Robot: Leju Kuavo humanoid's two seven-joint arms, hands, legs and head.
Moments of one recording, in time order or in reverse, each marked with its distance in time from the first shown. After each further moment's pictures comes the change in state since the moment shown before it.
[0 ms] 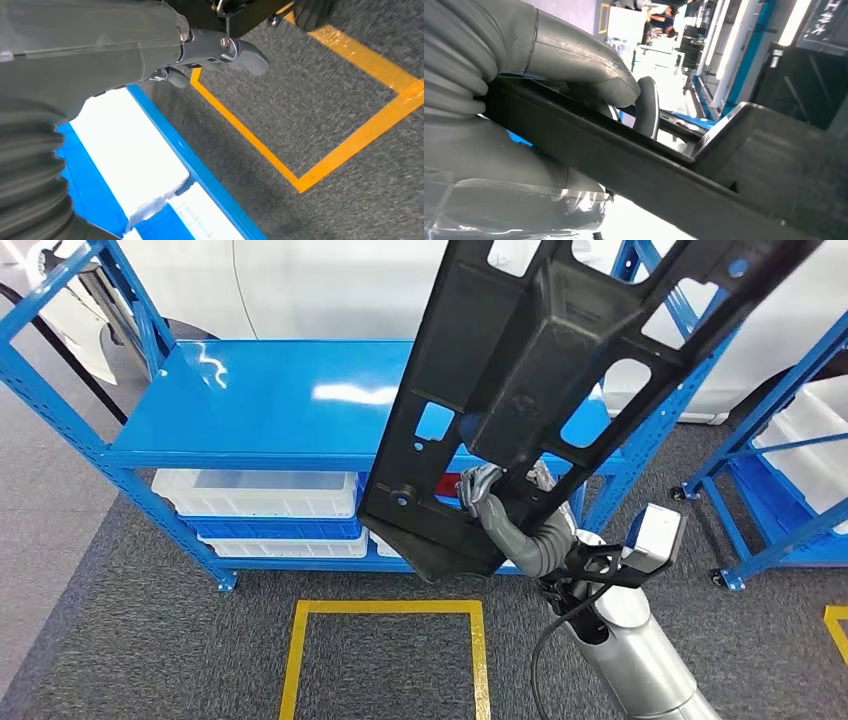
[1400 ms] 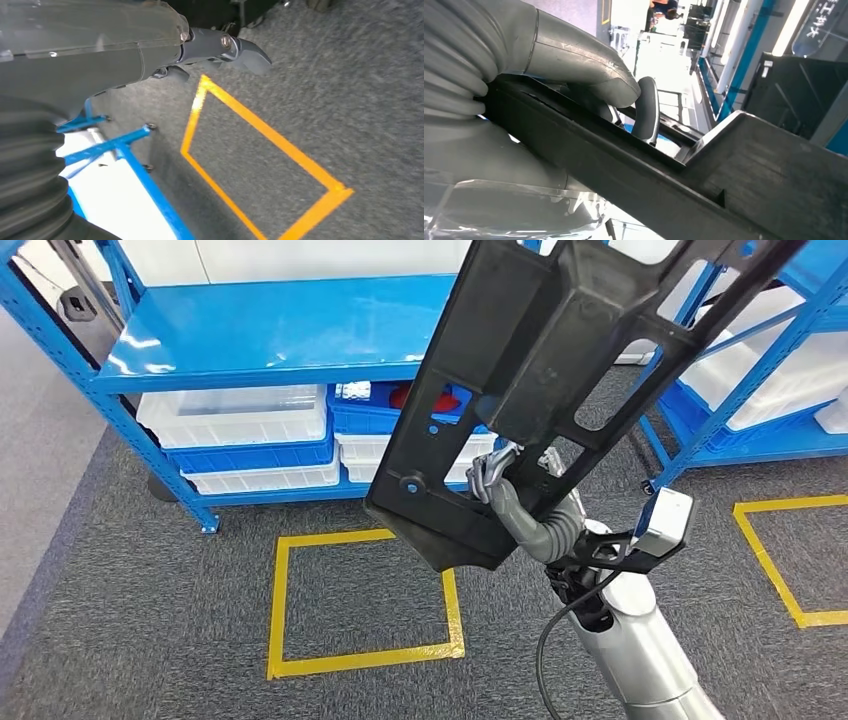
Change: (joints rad) left arm 0.014 0.016 -0.002 0.000 -0.001 0.014 -0.020; right arm -0.012 0.024 -0.065 0.031 -0.021 0.049 0.012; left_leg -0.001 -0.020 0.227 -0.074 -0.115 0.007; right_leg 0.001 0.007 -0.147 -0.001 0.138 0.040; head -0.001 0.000
